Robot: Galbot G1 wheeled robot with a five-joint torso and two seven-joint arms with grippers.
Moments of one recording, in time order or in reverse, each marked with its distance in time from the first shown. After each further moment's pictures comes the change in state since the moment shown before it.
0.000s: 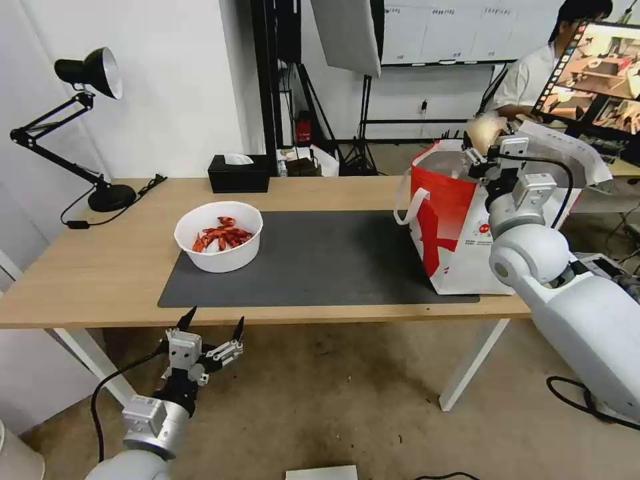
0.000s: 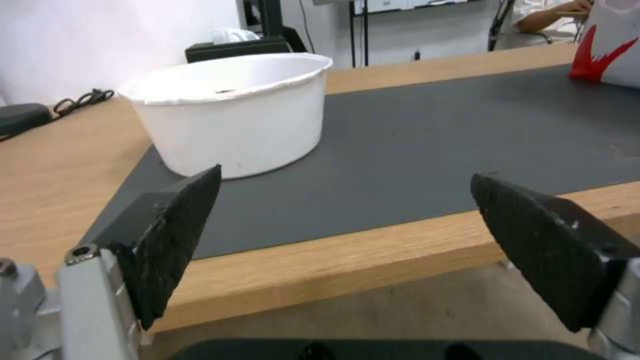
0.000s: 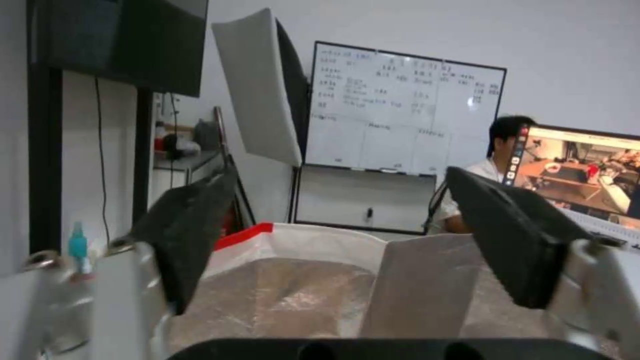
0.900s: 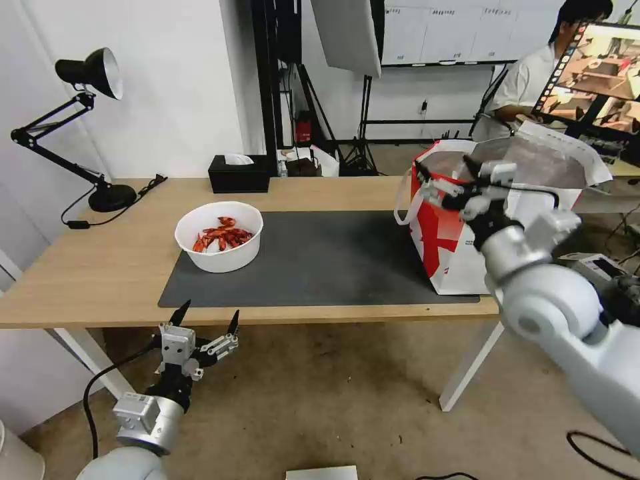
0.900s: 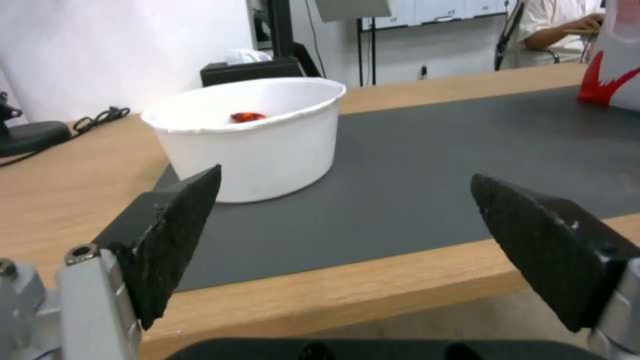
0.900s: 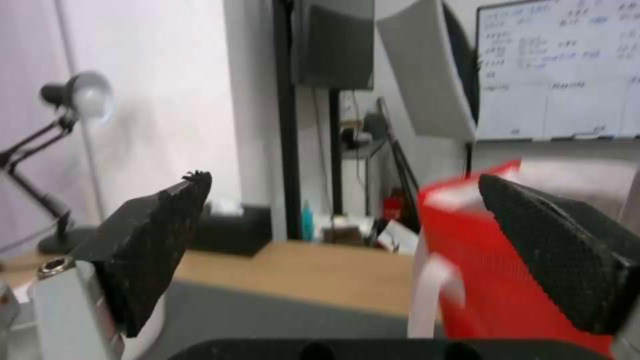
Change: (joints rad) left arm -0.001 -0.006 -0.027 -0.026 -0.012 -0.002 -0.001; right arm -0.461 -0.092 0.219 0.419 0.218 0.082 -0.209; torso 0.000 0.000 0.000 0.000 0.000
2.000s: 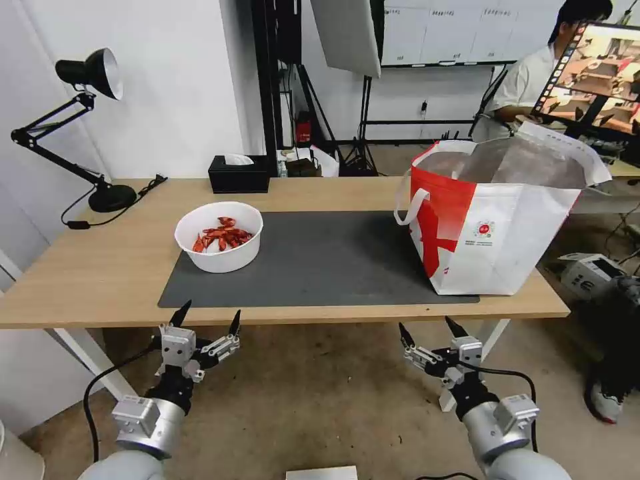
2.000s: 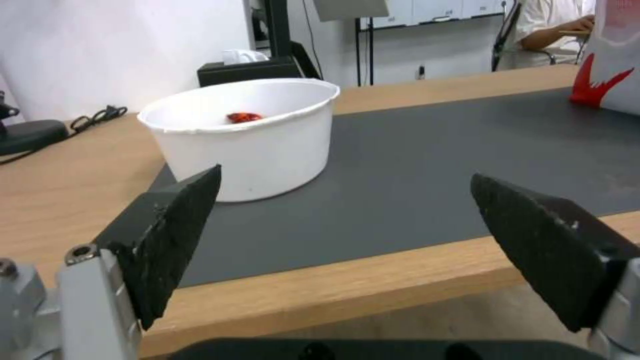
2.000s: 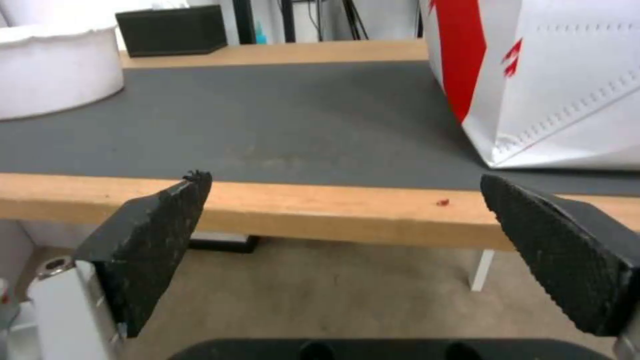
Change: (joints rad) left arm 0.021 -0.006 0.003 -0.022 0.006 0.006 -0.003; right arm -0.653 0.268 0.053 -0.021 -0.423 0.103 -0.017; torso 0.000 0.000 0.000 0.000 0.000
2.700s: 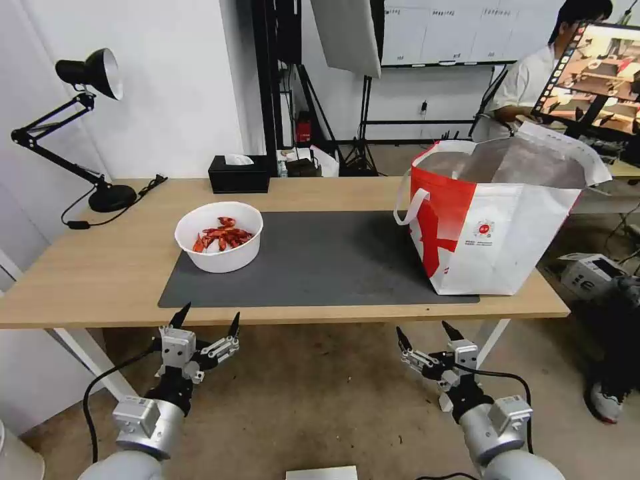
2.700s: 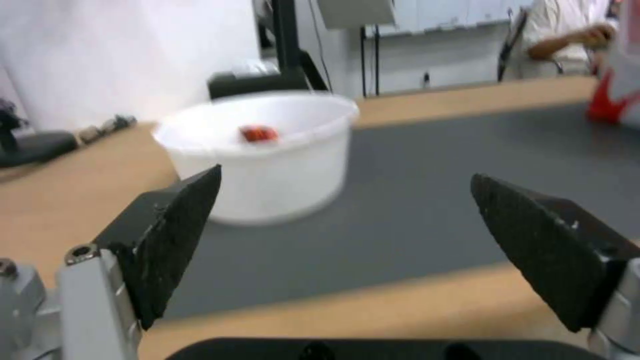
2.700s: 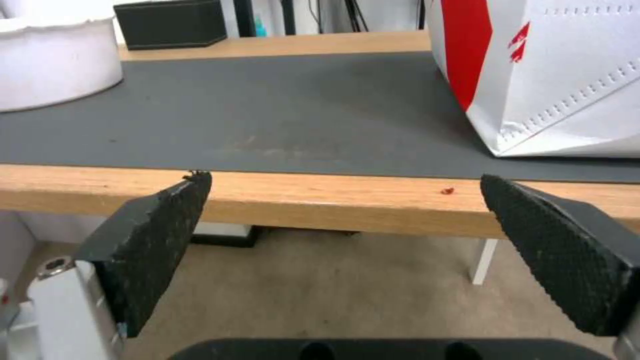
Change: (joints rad) left arm -0.083 0.059 -0.030 0.015 -0.085 0.040 -0.019; right arm 0.006 0.001 -0.009 -0.007 0.003 -0.005 0.003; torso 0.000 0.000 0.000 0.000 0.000
